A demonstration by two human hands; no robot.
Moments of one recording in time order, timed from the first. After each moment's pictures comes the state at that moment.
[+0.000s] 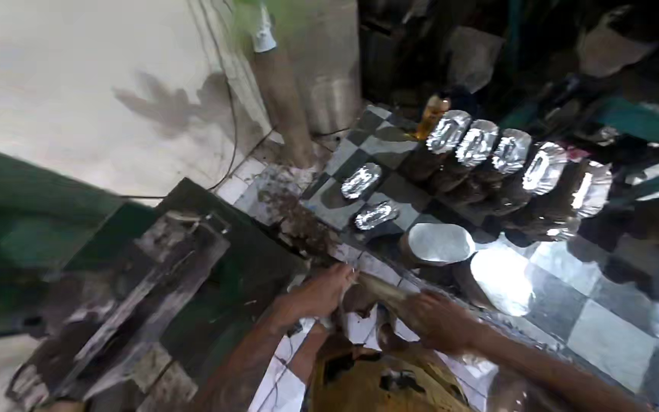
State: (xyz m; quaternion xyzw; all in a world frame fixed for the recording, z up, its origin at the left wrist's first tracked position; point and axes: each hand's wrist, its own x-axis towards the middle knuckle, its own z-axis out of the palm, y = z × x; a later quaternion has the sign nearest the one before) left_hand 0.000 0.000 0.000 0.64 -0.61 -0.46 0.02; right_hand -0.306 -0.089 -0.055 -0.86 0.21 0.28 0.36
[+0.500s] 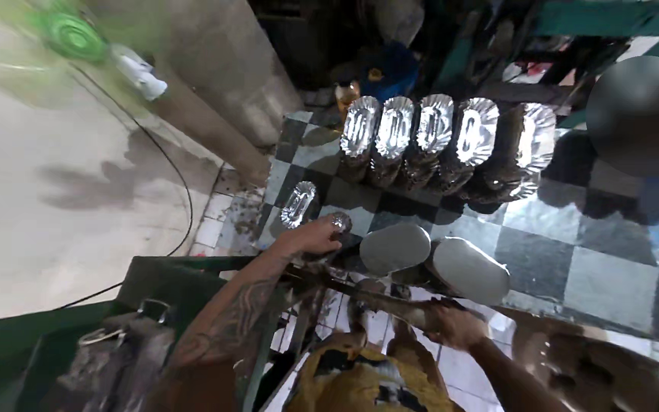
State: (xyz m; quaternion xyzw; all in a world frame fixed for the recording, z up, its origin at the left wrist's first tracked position) left_hand -0.011 -0.234 -0.098 0.49 -0.79 -0.34 -0.14; right_hand -0.410 -0.064 -0.210 -0.74 0.50 0.23 0.39
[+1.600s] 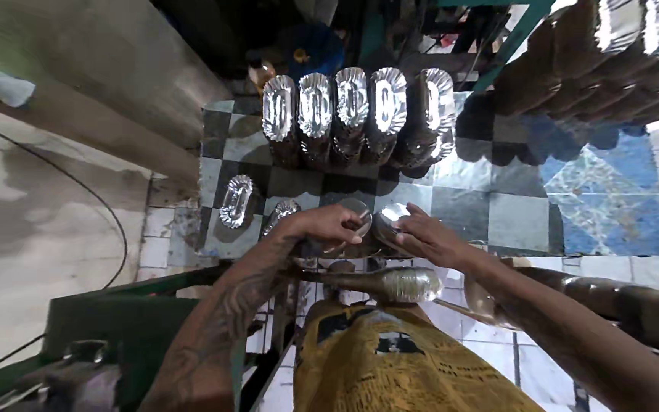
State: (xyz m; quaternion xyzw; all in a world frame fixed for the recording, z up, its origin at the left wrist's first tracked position) left_hand -0.146 -0.241 -0.042 0.34 -0.70 -0.61 -0.13; right_hand -0.434 -0.156 -0.075 -0.80 0.41 -0.17 0.40
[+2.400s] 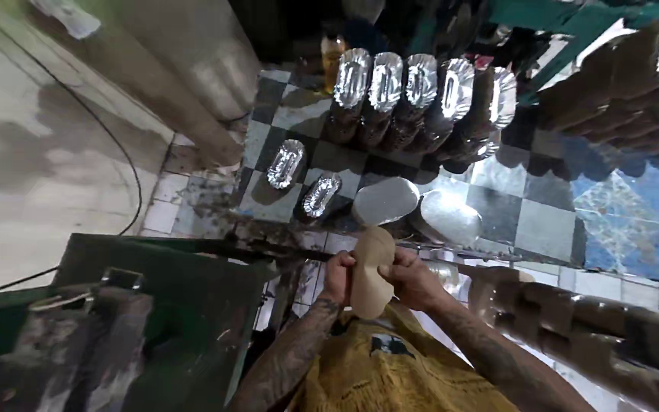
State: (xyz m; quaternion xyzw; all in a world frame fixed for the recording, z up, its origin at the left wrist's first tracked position) left_hand -0.101 -0.029 -0.087 0.40 -0.08 -0.76 0.51; right_hand -0.277 -0.050 -0.040 -0.32 0.41 -0.34 0.78
